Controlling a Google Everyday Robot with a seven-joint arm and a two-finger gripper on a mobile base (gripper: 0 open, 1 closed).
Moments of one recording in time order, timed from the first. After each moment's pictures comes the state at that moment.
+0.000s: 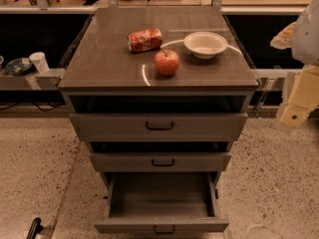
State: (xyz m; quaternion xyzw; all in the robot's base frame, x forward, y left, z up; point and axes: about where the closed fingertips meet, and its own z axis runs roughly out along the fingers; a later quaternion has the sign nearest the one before) arm 0.438 -0.217 0.976 -0.60 0.78 -0.03 0.16
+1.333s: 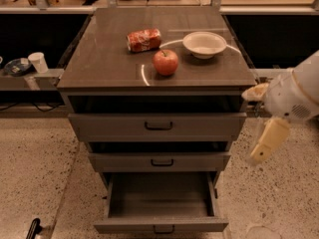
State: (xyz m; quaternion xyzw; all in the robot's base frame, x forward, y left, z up) arm 0.447 -0.203 0.851 -0.59 0.77 0.13 0.21
